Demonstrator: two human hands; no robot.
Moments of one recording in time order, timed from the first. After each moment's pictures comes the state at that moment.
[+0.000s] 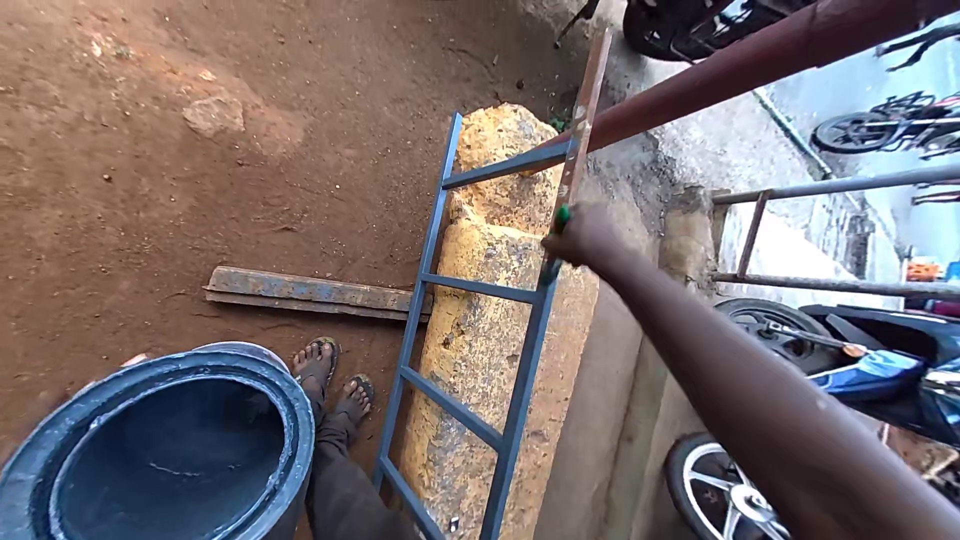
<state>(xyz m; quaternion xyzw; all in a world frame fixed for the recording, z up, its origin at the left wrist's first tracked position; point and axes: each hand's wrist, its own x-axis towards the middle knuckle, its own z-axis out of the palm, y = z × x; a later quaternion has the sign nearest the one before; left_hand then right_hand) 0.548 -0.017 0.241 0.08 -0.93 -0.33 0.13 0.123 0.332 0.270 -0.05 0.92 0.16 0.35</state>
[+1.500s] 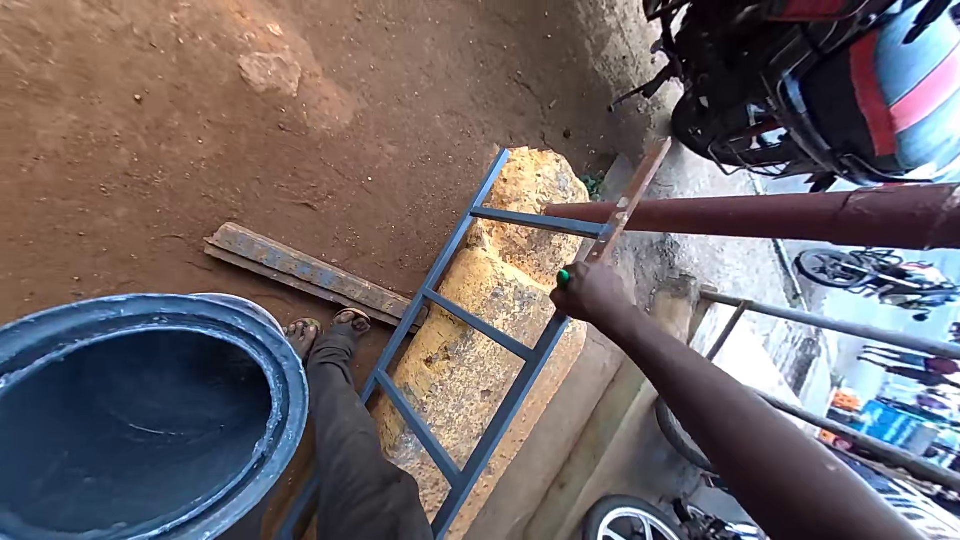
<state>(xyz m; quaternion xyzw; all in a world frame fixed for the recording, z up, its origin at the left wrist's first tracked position) 0.452 -0.007 0.295 0.21 -0.89 -0.40 0.11 0.081 0.300 0.252 -0.21 0.84 0.27 0.42</state>
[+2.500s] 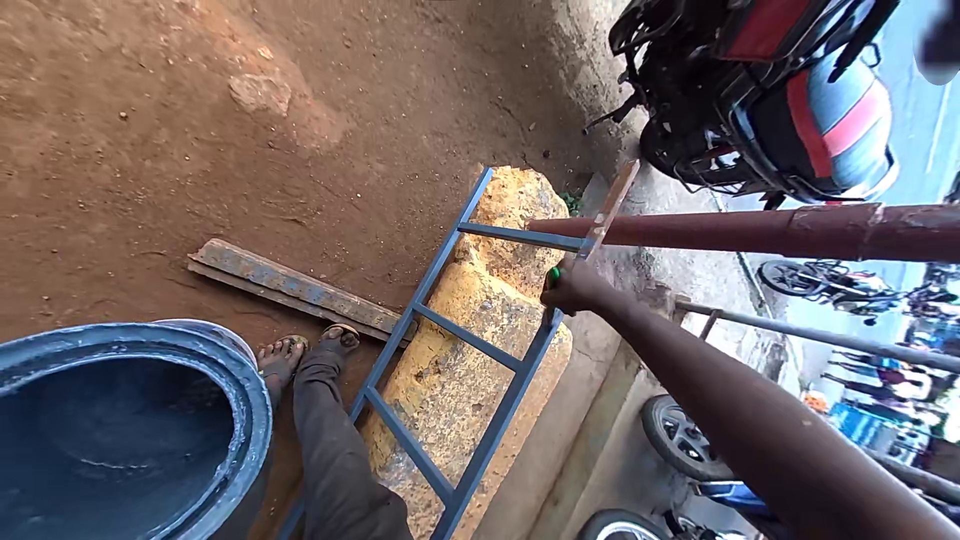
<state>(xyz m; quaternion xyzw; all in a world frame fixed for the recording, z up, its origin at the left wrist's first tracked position) 0.490 -0.017 0.287 0.20 -0.89 -0.40 0.09 0.036 0.298 0.239 -0.21 0.82 0.25 0.47</state>
